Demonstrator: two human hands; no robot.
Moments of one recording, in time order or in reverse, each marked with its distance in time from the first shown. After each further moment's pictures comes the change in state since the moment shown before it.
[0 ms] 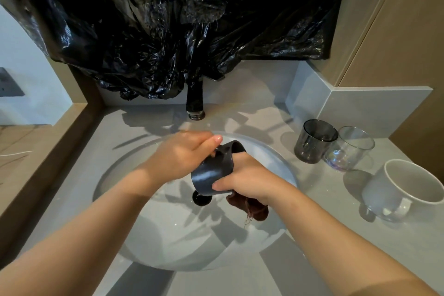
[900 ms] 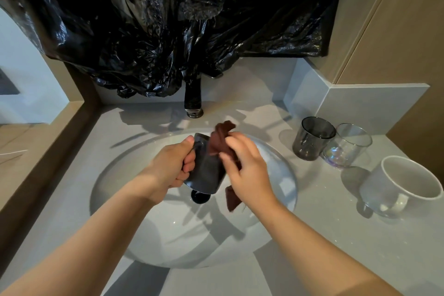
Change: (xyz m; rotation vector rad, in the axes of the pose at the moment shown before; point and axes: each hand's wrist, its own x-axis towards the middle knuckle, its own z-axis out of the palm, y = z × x) left_hand -0.022 -0.007 0.012 -0.766 0.017 -0.623; right_hand 0.017 0.036 0.019 -0.248 0.701 -0.545
